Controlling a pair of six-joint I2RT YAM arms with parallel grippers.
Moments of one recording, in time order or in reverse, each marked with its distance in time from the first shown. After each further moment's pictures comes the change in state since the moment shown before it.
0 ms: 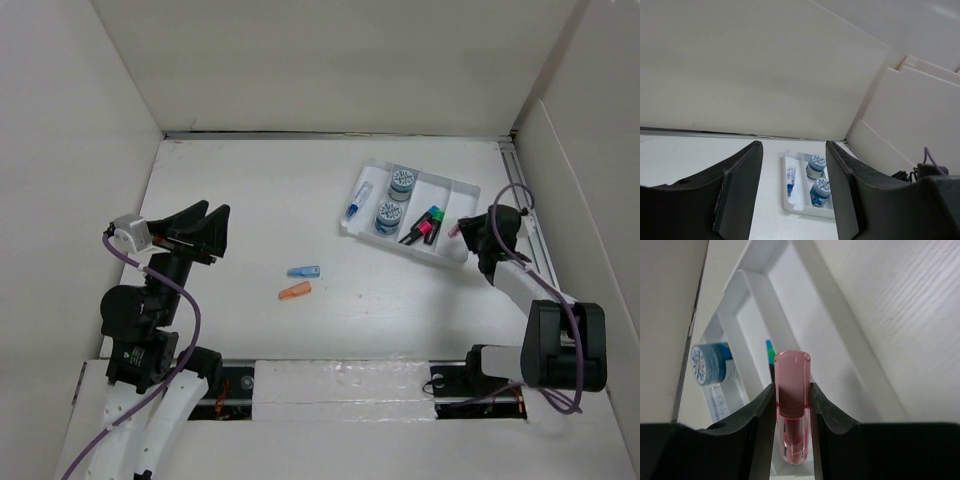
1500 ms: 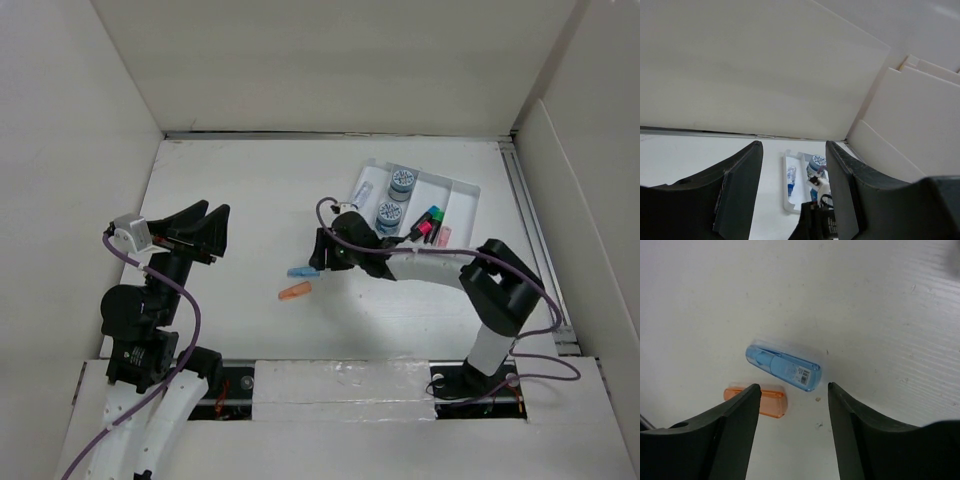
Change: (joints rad) left arm 0.000 0.002 0.000 -0.001 -0.005 0.000; right arm 0.869 0.442 0.422 -0.119 -0.124 -0.353
